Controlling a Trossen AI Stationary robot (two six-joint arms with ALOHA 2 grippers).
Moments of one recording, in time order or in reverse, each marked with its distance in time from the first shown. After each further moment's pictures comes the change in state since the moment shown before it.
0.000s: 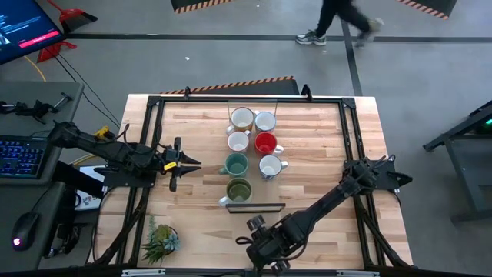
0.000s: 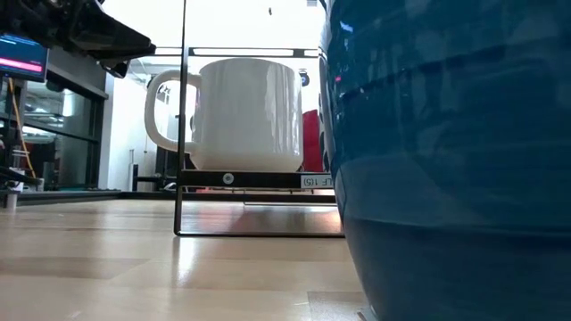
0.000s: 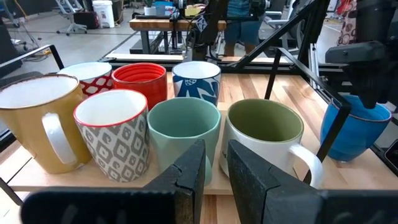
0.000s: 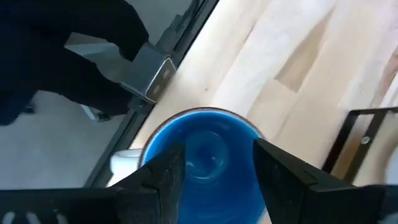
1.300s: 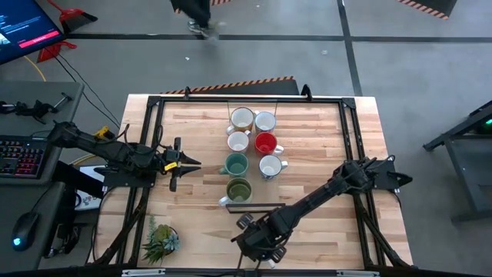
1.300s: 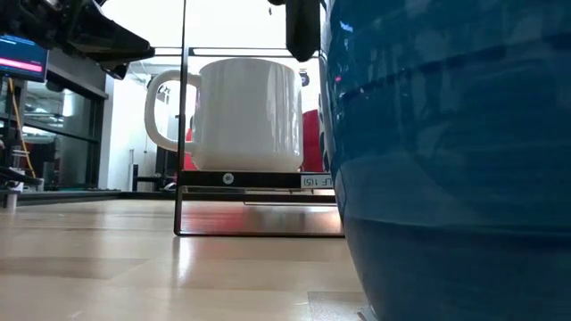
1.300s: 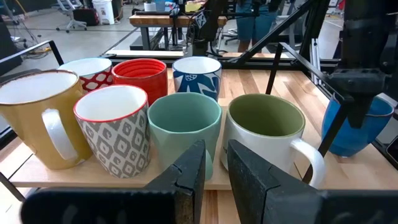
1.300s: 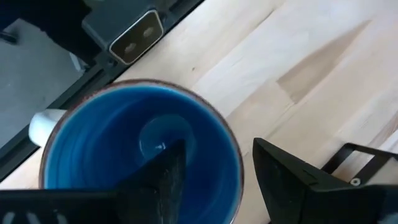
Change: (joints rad) left arm 0.000 0.000 0.000 -0.017 0.000 0.000; right arm -0.068 0.070 0.000 0.002 -0.081 -0.359
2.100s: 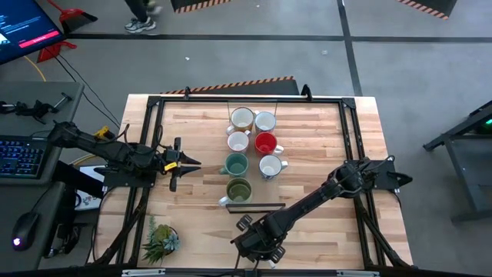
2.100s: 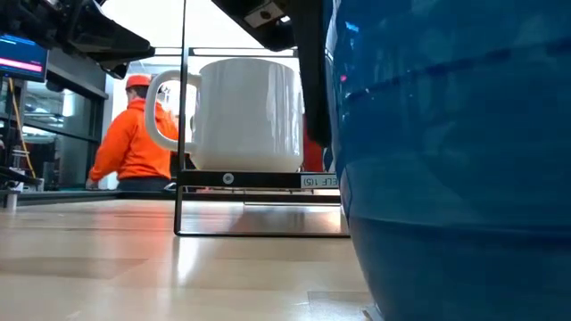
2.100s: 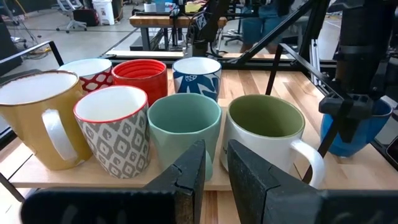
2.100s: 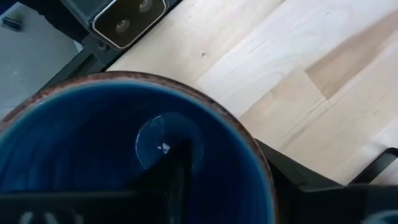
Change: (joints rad) left arm 0.000 0.000 0.000 0.003 0.000 0.000; right arm -0.005 0.066 -0.003 0.006 -0.022 -0.003
